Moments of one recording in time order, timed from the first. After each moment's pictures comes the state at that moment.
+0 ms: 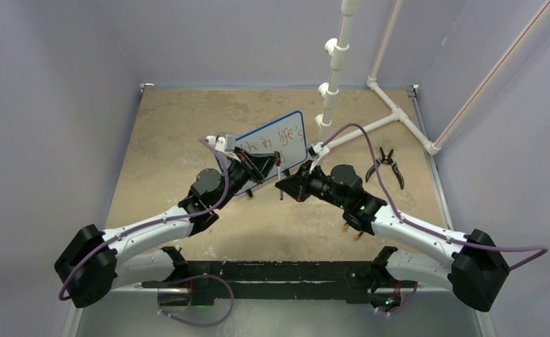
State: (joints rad) left arm -0.82 1.11 0.53 0.72 -0.11 -0.67; right arm 0.80 1.08 0.57 0.34 -0.17 0.53
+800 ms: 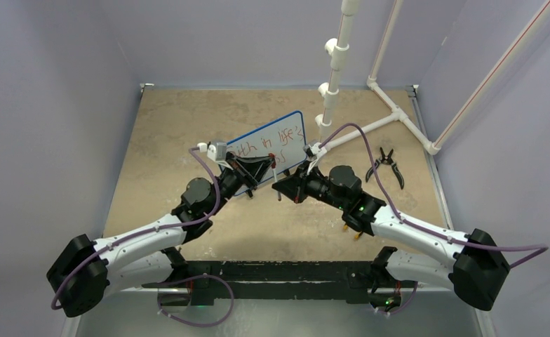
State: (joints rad) left arm -0.83 1.01 0.44 0.78 -0.08 -0.61; right arm 0.83 1.07 0.59 0.35 -0.16 0.52
